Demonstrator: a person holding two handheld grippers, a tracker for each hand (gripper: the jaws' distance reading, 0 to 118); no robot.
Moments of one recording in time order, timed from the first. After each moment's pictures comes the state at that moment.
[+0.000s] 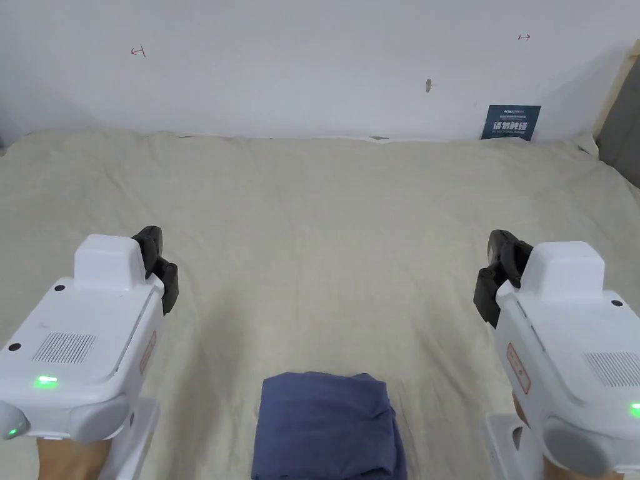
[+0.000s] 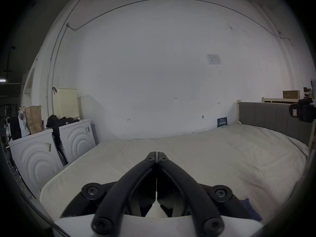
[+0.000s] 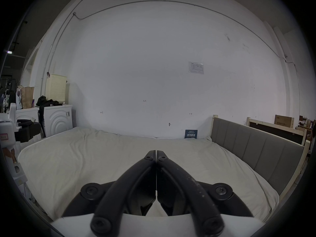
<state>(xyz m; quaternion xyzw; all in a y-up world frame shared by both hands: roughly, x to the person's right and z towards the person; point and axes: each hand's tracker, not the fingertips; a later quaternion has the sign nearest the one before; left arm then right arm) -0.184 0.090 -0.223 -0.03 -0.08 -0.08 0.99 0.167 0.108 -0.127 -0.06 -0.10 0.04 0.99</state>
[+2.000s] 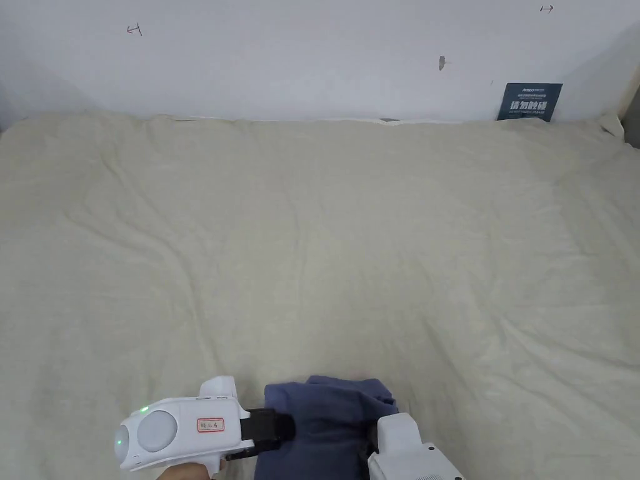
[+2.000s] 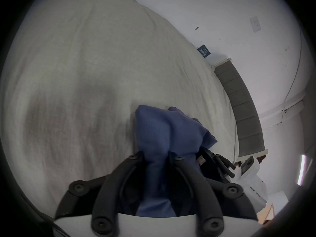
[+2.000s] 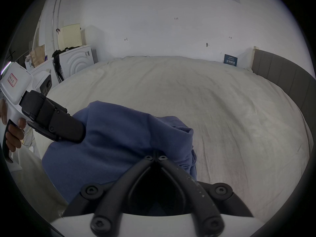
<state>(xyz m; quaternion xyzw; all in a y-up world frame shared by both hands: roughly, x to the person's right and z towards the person) -0.162 -0.132 -0.301 -0.53 -0.27 0.23 0.77 0.103 -0.156 -0.182 -0.35 0.03 0.00 0.94</state>
